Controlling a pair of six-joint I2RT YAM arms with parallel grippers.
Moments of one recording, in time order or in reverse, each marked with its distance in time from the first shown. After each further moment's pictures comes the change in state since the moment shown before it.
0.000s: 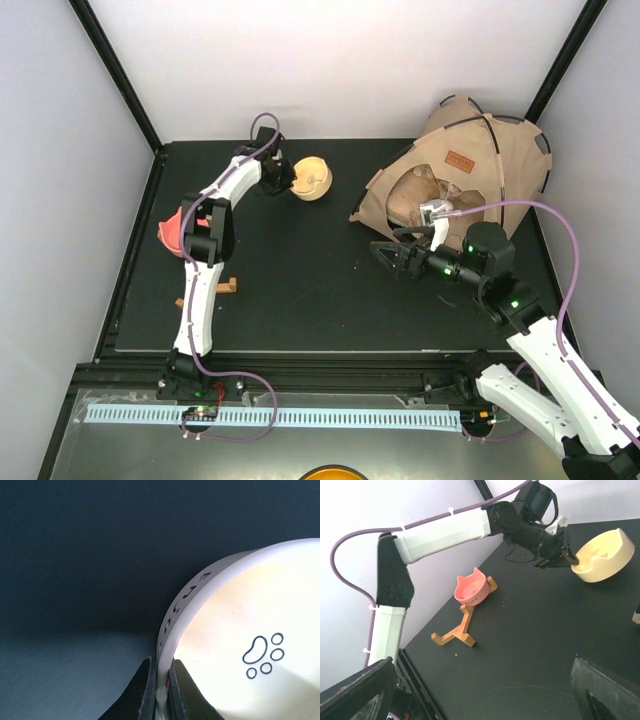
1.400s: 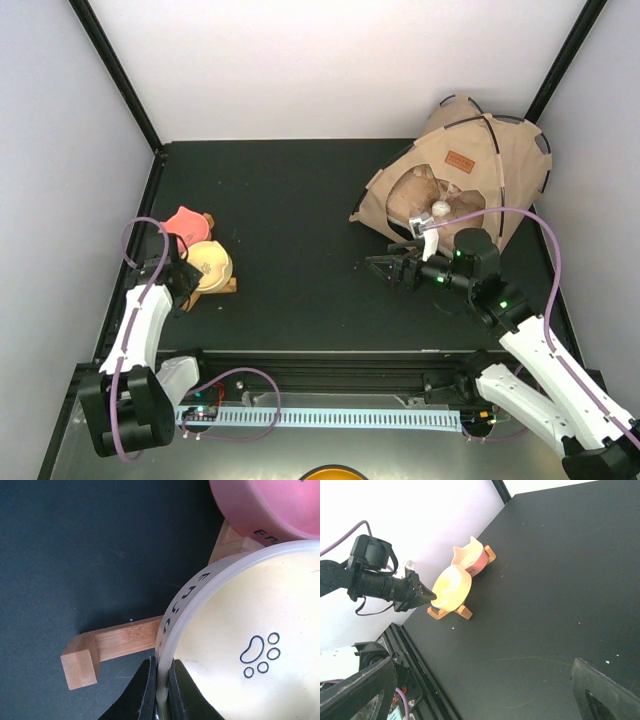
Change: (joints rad) left arm 0.423 -1.519 -1.575 0.007 -0.294 -0.130; right arm 0.000 0.004 -0.104 0.003 -0.053 -0.019
